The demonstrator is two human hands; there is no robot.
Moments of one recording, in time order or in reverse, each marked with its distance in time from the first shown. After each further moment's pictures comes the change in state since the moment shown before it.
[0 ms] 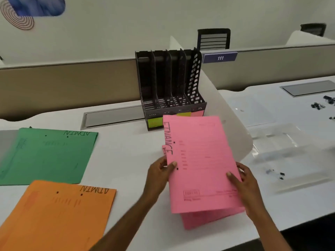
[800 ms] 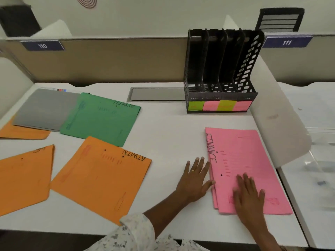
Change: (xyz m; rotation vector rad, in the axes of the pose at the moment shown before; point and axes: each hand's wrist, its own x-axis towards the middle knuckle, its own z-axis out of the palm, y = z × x) left_hand -0.029 -0.110 0.008 1.203 -0.273 0.189; right_hand -0.028 0.107 0.062 -0.909 -0.203 -0.366
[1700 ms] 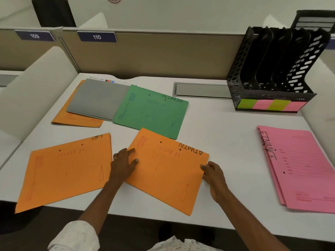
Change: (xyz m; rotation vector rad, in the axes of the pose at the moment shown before) left_hand -0.259 -0.383 -0.102 -0.246 0.312 -0.685; right_hand -0.023 -0.342 0.098 1.128 -0.288 0.538
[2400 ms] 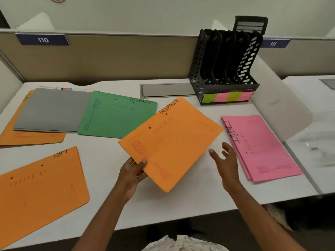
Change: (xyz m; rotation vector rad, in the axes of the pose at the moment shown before) left_hand -0.043 0.104 0.014 -1.417 -0.450 -0.184; right_hand -0.043 -0.039 -0.079 -0.136 0.375 -0.377
